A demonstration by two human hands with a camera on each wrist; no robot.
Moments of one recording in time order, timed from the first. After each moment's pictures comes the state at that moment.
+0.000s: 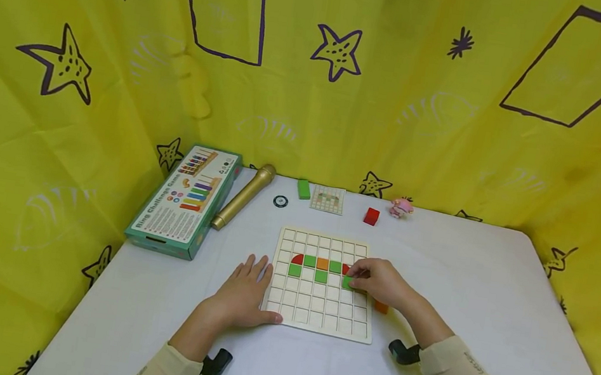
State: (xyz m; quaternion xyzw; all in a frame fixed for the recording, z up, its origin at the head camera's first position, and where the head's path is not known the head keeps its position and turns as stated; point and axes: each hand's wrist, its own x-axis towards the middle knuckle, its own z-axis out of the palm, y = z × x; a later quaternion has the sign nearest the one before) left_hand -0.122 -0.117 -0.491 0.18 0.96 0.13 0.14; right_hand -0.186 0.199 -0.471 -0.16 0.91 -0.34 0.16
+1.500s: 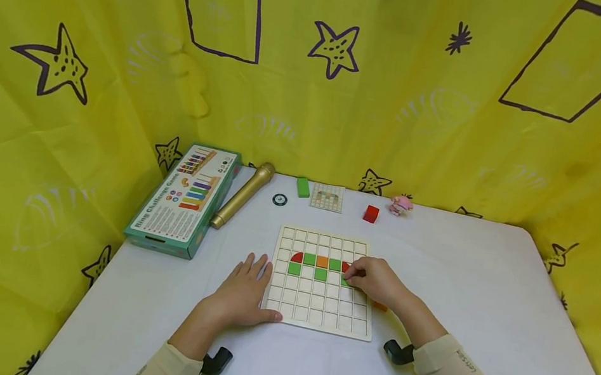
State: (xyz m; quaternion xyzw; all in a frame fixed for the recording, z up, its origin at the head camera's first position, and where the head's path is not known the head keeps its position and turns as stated) left_hand -0.120 -0.117 -0.489 0.19 0.96 0.14 0.14; right_hand -0.184 0.191 -0.477 -0.16 0.92 -0.33 0.14
